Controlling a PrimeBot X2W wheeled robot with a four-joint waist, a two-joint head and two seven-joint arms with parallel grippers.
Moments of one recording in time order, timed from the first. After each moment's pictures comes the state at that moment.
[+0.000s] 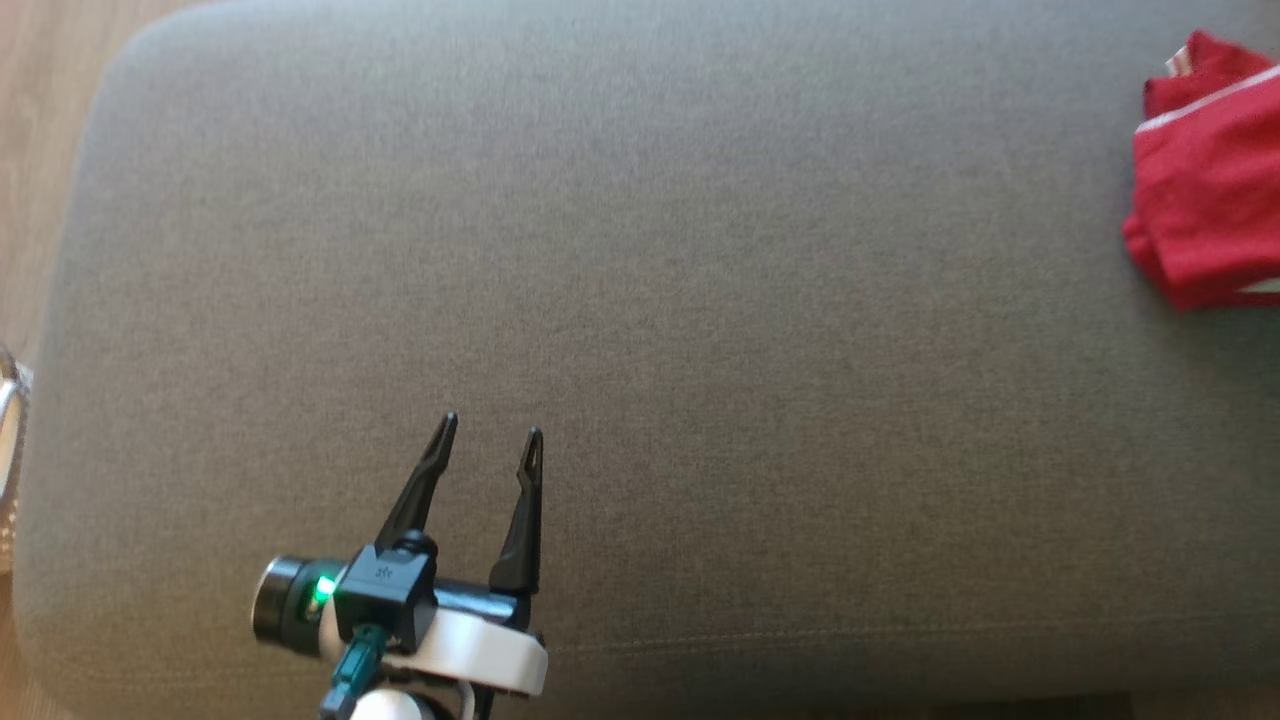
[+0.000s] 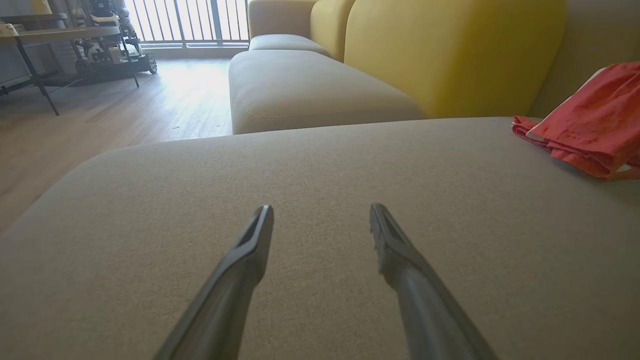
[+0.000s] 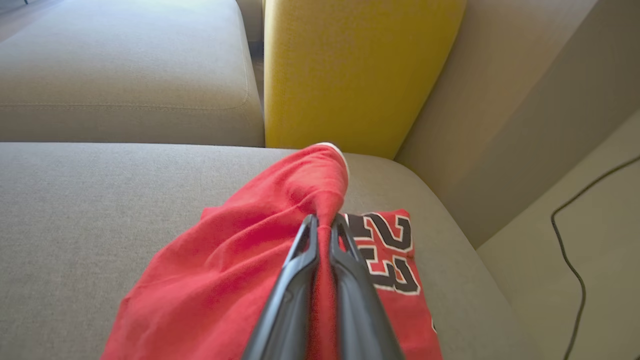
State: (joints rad) left arm 0.05 0.06 -0.38 0.00 -0.06 0.11 -0.26; right arm -1.02 -0.56 0.03 1.31 0.15 0.13 -0.23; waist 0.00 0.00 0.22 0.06
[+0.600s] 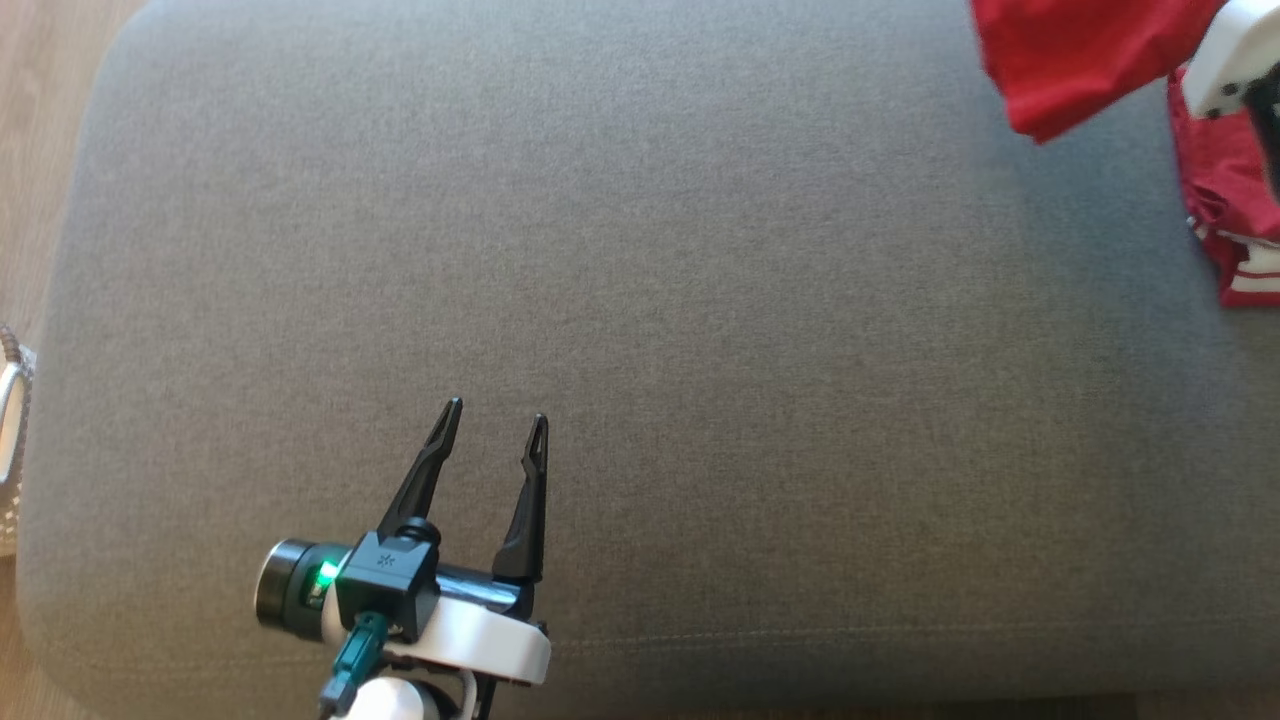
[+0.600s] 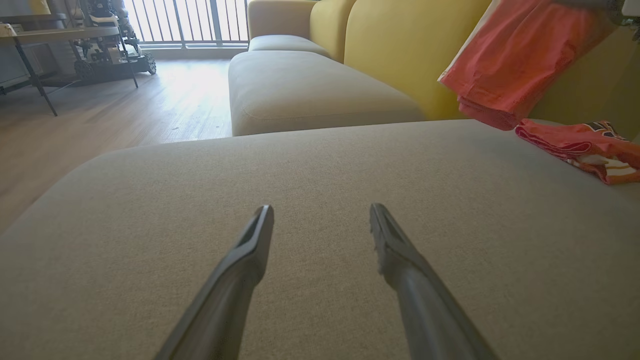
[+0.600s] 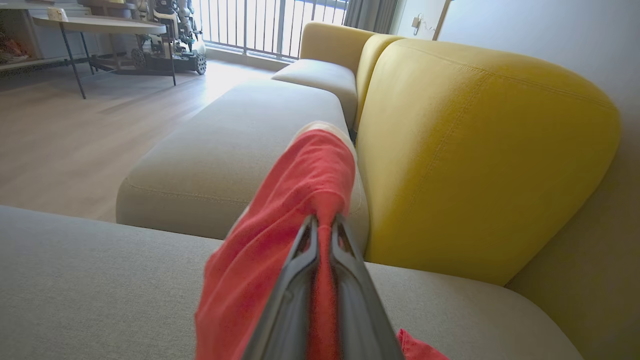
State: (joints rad) left arm 0.02 0.06 -0.38 0.01 -0.06 0.11 -0.26; right arm -1.21 -0.31 0.07 1.20 0.05 0.13 -0.24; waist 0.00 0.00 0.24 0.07
